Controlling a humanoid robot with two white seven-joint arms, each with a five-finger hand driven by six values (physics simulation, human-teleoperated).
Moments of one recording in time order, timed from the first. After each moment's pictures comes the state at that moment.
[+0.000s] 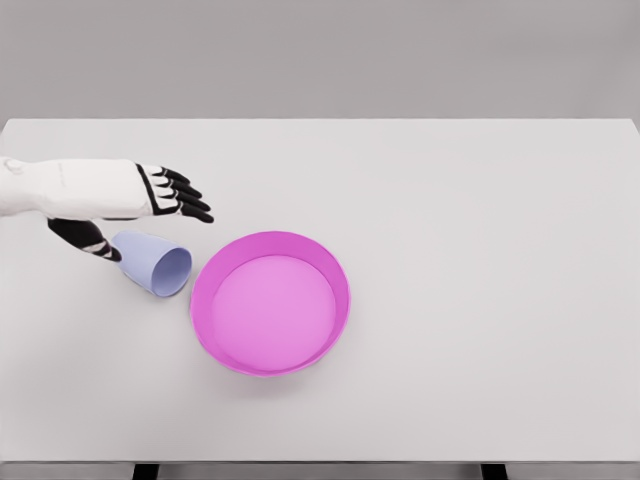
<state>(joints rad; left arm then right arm) -0.94 1.13 -0.97 -1.70 0.01 -0.61 -0.59 -0.04 0.00 -0.25 0.27 -0.72 -0.18 0.61</state>
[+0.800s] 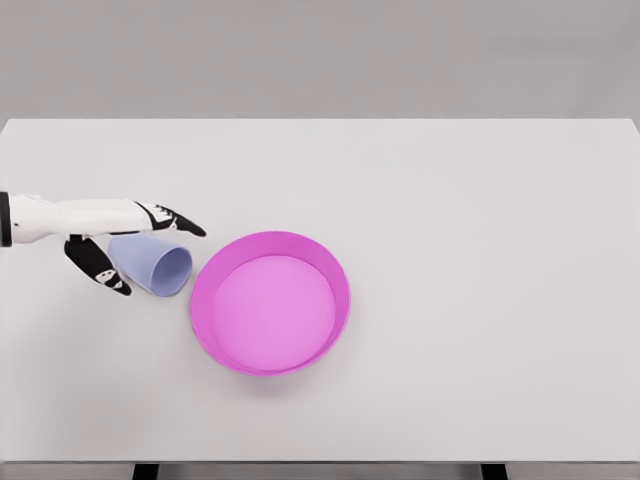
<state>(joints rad) -0.92 1.04 -1.18 -1.40 0.25 -0.61 -0.58 -0.04 0.00 -0.25 0.26 -0.72 -0.17 0.61</state>
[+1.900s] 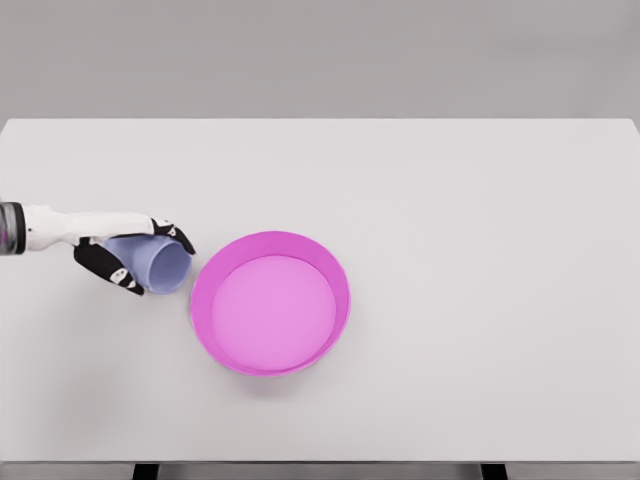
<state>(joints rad) -0.92 1.04 -1.22 -1.41 0.33 -0.41 -0.59 -0.04 0.00 -0.25 0.26 -0.72 -0.17 0.61</state>
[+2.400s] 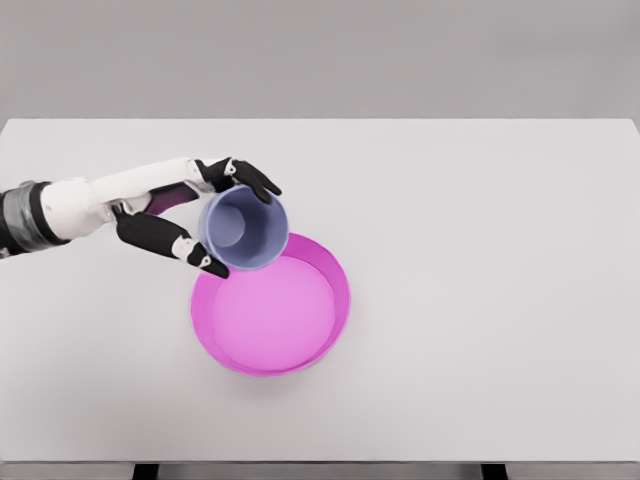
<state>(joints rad) -0.79 0.98 -1.02 -1.75 0.87 -0.47 -0.55 -0.04 0.00 -0.25 0.26 -0.72 -0.17 0.61</state>
